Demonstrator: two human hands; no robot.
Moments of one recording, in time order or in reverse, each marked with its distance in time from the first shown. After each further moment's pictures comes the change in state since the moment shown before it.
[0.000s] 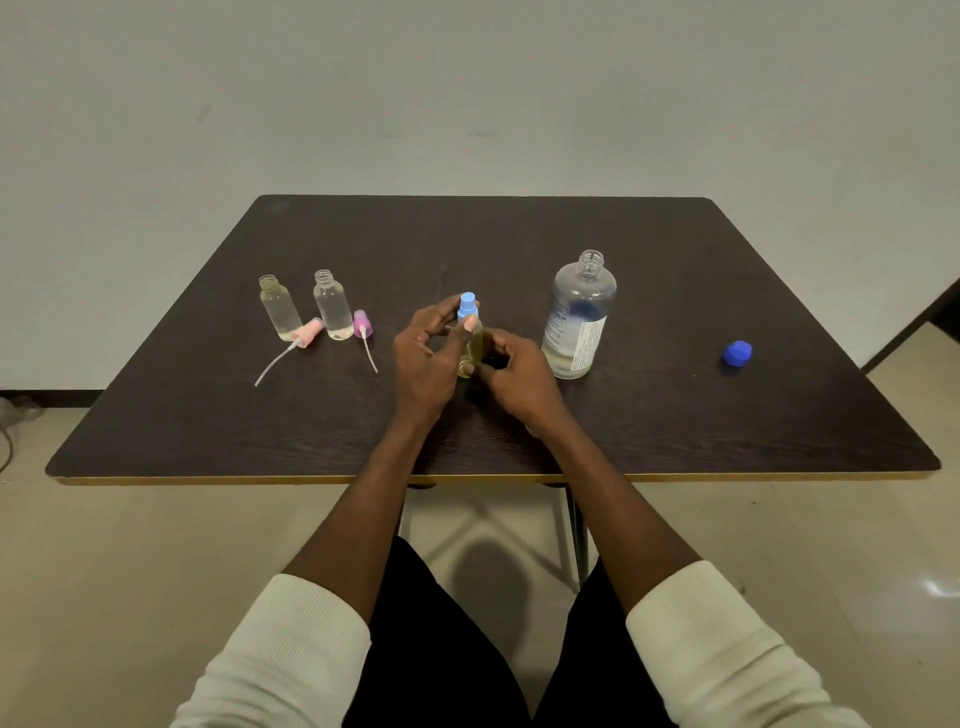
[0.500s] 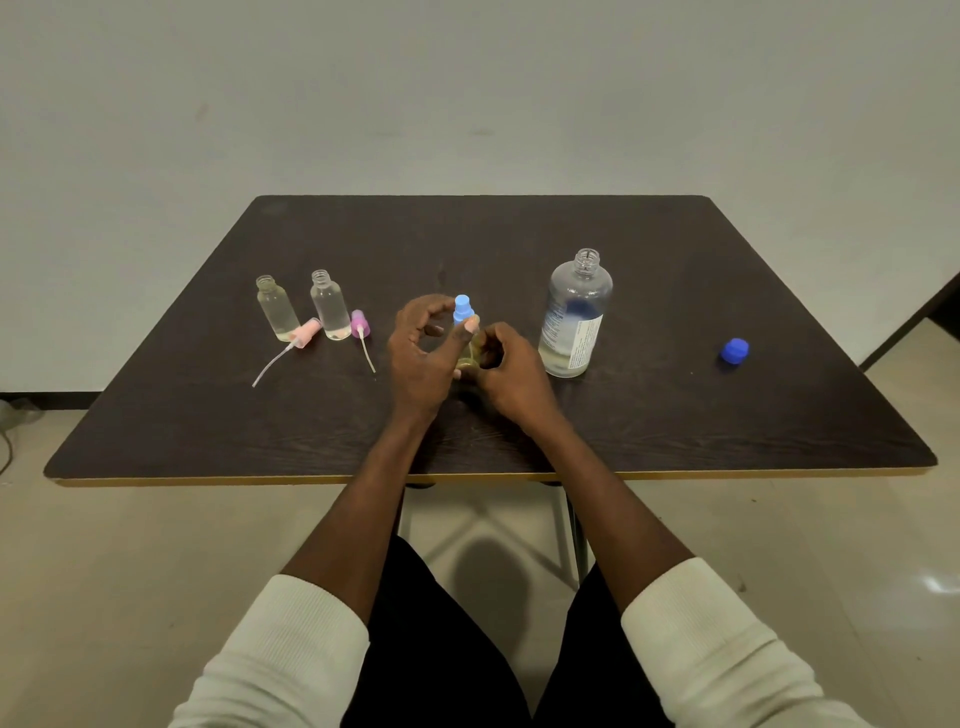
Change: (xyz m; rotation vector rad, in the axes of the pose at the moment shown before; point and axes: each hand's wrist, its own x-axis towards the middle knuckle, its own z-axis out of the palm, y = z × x) left_hand -0.001 -0.001 -0.002 0.050 0.030 0.124; right_hand 0.001 0.001 0.004 -0.103 0.072 0.017
